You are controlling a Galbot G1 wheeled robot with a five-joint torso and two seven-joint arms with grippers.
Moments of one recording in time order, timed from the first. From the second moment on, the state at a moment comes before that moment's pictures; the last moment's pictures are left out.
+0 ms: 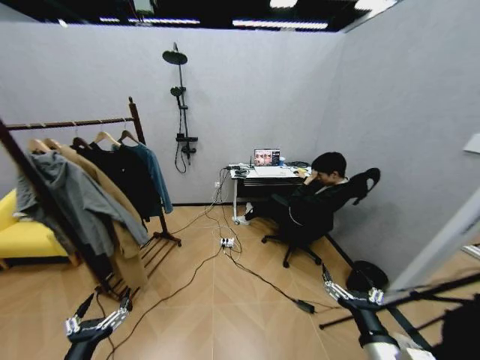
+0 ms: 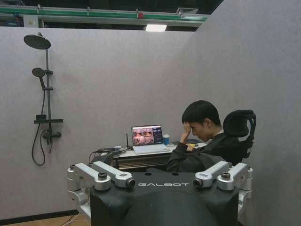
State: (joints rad) left arm 1.83 -1.30 -0.87 -2.29 -0.49 -0.05 0.04; right arm -1.79 1.41 0.82 2.39 0.37 0.06 0.11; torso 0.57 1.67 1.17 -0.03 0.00
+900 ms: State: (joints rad) left arm 1.83 -1.30 -0.87 -2.29 -0.49 -0.05 0.04; right arm -1.79 1.41 0.82 2.39 0.37 0.06 0.11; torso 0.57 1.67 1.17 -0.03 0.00
